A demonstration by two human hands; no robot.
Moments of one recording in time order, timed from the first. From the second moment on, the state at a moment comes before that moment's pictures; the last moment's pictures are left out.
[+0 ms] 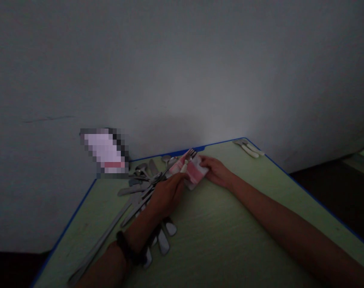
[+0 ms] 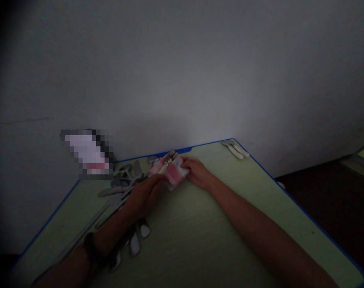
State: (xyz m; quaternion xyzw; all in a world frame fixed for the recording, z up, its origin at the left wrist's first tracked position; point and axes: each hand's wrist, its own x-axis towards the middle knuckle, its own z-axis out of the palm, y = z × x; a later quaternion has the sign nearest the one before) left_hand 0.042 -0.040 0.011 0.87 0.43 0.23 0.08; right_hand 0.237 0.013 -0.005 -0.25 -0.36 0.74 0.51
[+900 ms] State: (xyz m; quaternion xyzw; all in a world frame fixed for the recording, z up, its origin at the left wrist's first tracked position) left_hand 0.047 -0.047 0.019 0.90 0.39 0.17 0.11; right_hand 0.236 0.002 0.008 -0.11 -0.34 0.82 0.45
